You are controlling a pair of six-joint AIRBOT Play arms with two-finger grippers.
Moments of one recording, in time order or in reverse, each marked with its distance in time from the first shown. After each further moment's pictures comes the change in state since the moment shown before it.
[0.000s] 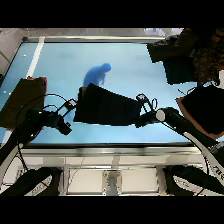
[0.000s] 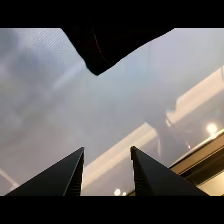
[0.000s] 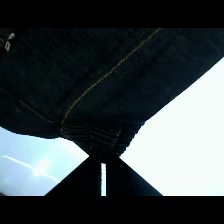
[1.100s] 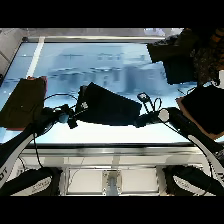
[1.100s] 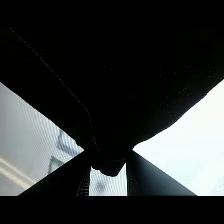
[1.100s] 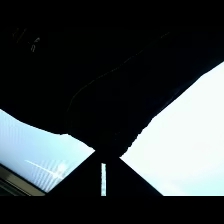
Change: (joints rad) left arm -0.037 -0.206 0.000 0.037 -0.395 0.313; right arm 0.000 0.065 0.000 0.066 0.058 -0.001
